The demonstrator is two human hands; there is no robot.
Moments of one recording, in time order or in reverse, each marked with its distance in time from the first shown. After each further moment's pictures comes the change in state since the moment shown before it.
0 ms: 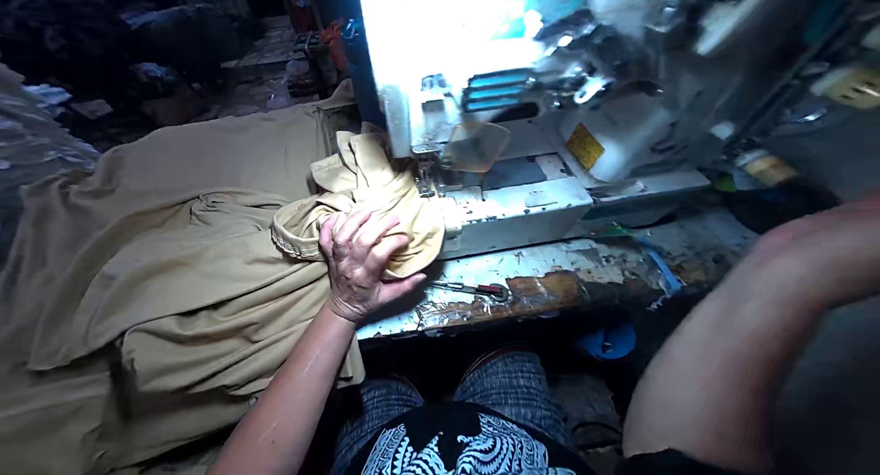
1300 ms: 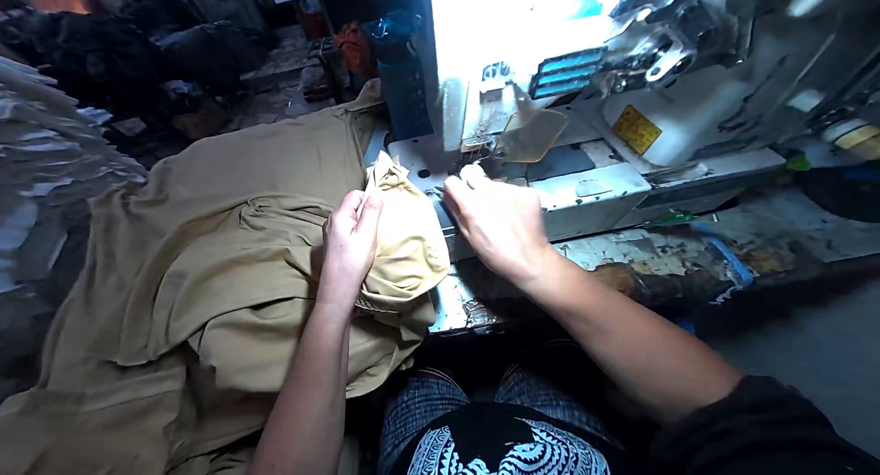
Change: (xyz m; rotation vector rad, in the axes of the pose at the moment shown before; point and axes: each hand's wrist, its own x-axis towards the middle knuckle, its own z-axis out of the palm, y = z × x) left_hand 0.069 -0.005 -0.077 -0.263 -0.379 -1.062; right_hand -0.134 -0.105 0.178 -0.579 -1.041 -0.427
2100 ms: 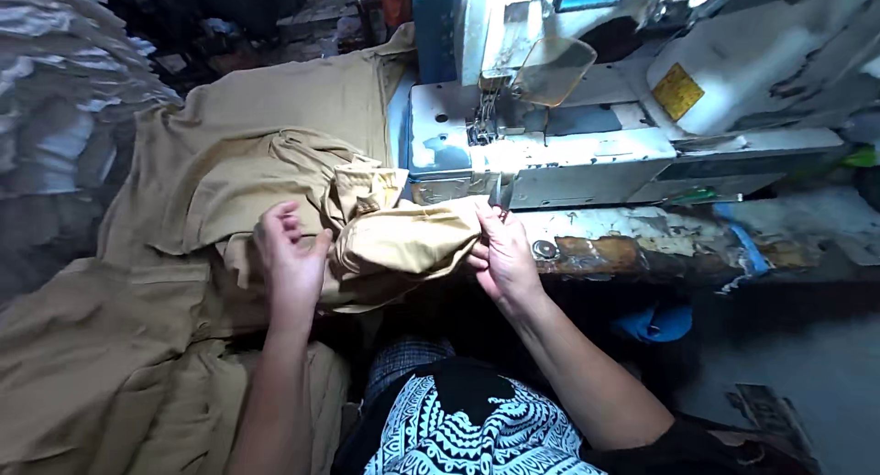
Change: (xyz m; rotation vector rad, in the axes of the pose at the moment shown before) left_hand -0.101 -0.051 -0.044 0.123 0.380 -0.061; right_hand -0.091 -0.032 0.012 2.058 -0.047 0.835
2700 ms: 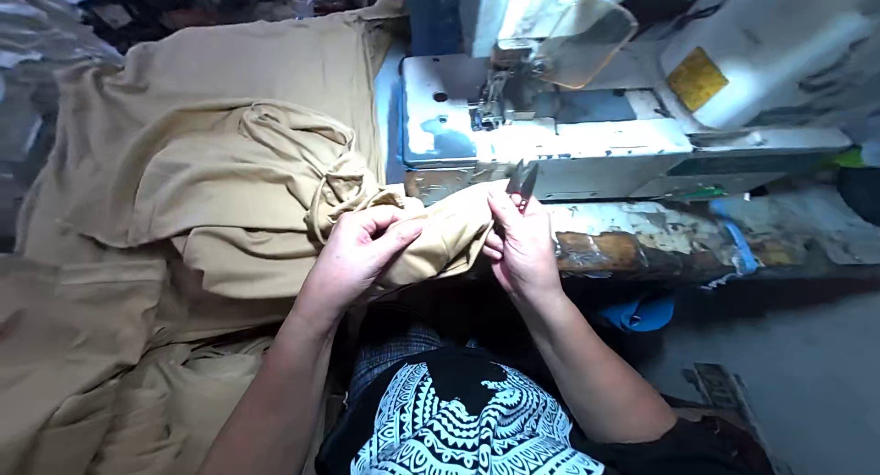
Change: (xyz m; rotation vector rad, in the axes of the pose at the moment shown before) left_hand -0.002 0.046 0.037 -0.472 -0.682 0.078; right_hand 0.005 -0.008 -0.007 -0.232 0.016 -0.160
